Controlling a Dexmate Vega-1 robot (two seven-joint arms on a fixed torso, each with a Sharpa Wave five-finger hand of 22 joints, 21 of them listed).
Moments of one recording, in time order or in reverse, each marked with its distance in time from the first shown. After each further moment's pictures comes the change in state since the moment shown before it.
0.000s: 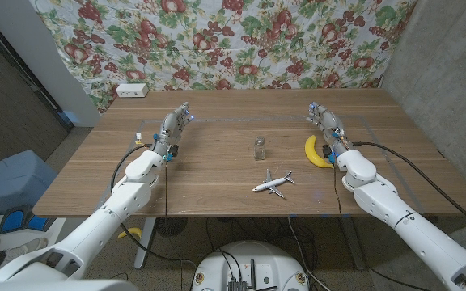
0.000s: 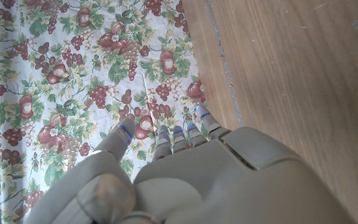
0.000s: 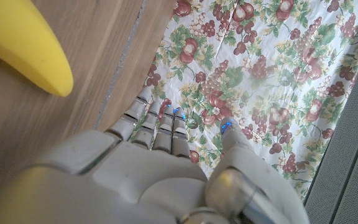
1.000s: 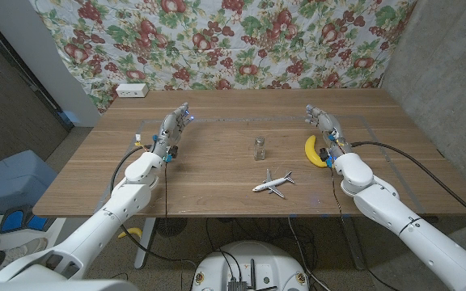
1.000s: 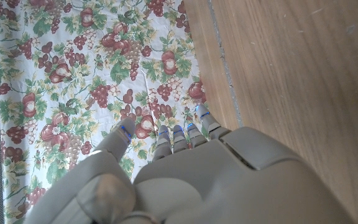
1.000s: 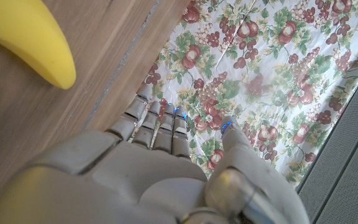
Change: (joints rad) left arm 0.013 -0.001 -0.004 -0.004 -0.007 -0.014 -0.010; left_hand 0.003 -0.003 -0.007 -0.007 0.000 0.003 -0.004 0.000 0.000 0.009 -0.002 0.000 0.000 0.000 0.000 0.000 0.000 0.009 0.002 -0.017 0.000; right arm -0.060 -0.041 -0.013 -0.130 -0.140 -0.076 -0.115; right_hand 0.000 0.000 0.001 -0.007 0.000 0.007 -0.007 0.000 0.000 0.015 -0.004 0.000 0.005 0.005 -0.005 0.000 -0.005 -0.007 0.007 -0.010 0.000
